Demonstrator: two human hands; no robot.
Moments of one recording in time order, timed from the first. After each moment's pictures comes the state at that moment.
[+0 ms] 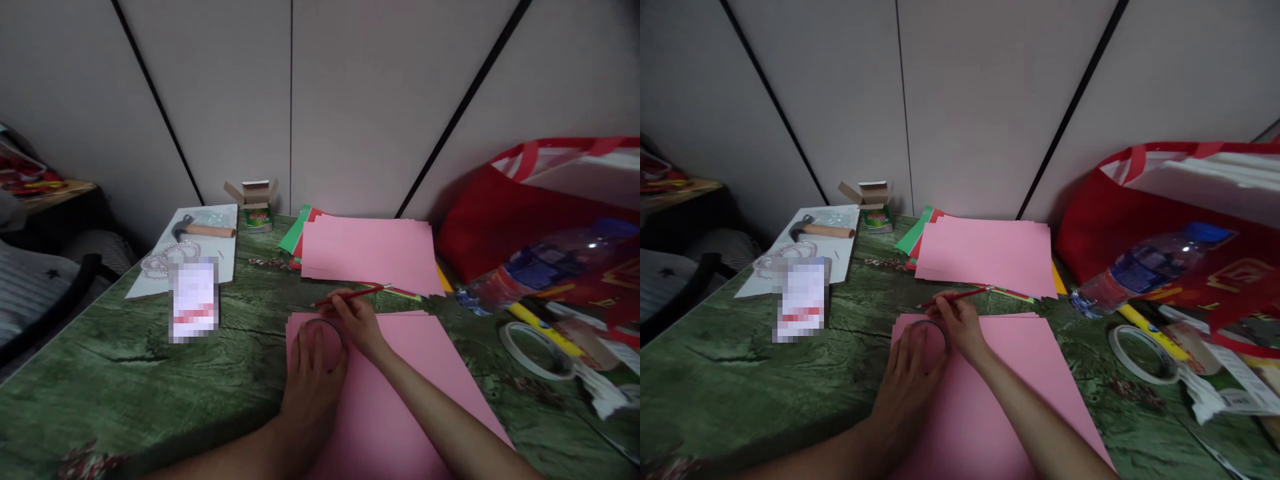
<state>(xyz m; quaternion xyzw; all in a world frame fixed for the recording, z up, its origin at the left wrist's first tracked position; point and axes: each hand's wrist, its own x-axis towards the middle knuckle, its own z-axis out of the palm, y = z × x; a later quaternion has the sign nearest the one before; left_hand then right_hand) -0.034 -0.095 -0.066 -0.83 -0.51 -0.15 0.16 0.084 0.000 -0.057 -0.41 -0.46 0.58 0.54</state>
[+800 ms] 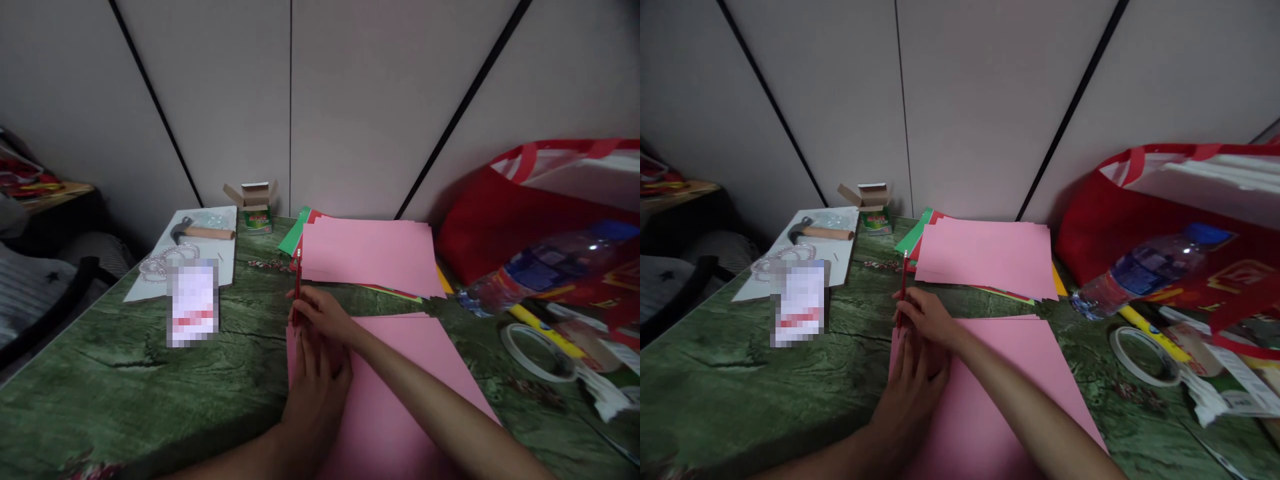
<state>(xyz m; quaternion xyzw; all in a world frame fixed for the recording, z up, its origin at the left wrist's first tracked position) -0.032 -0.093 -0.056 -0.86 -0.48 -0.09 0.14 0.046 0.024 -0.040 -0.32 -0.65 0.60 0.35</state>
